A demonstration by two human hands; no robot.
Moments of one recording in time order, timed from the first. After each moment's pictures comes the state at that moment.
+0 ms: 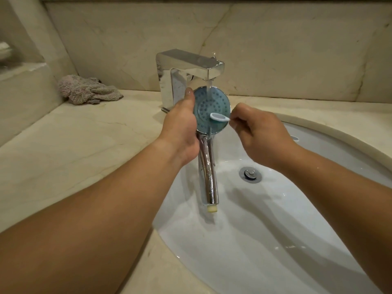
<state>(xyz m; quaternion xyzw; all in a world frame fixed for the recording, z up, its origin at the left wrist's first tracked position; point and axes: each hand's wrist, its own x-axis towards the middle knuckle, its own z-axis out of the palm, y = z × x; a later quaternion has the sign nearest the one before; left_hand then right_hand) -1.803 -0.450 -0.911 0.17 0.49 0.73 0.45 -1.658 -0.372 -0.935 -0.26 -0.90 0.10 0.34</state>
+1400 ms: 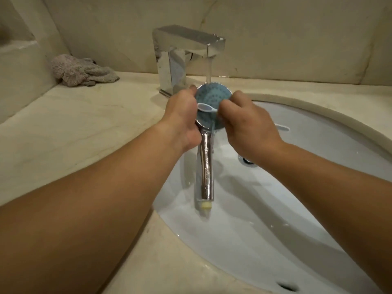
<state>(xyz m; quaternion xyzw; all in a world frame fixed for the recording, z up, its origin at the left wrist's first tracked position) -1.806 -0.443 -0.927 0.15 0.51 0.66 0.53 -1.675 -0.394 -0.952 -0.26 -0.91 -0.02 0.33</state>
